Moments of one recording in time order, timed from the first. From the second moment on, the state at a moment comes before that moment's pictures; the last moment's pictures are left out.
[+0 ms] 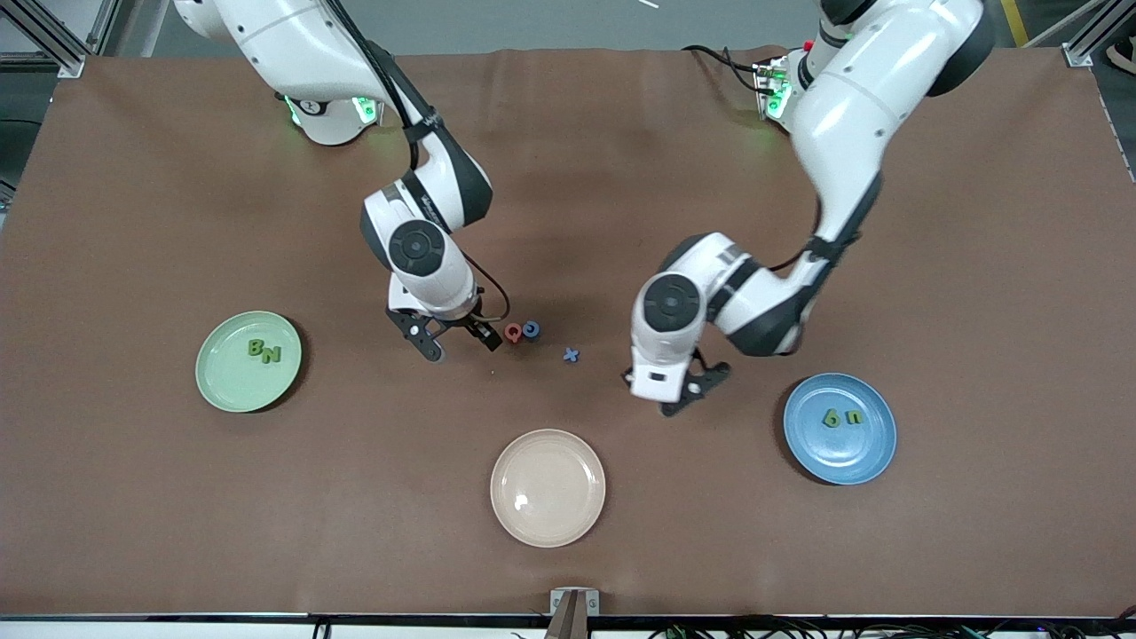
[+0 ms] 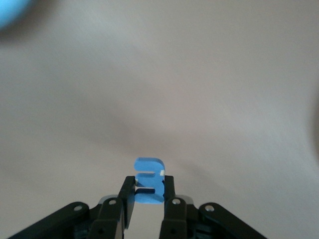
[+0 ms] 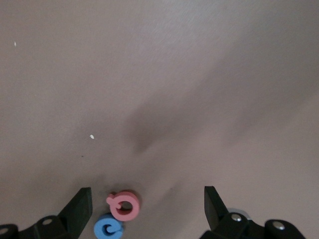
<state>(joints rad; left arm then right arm) -0.19 0.78 -0.46 -1.41 0.42 2.01 -1.30 0.57 0.55 0.02 -1.83 0.05 2.34 1.38</state>
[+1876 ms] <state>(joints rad) 0.06 0.72 -0.55 -1.60 0.44 2.22 -1.08 0.66 0.71 0.01 -1.71 0.05 2.38 1.44</state>
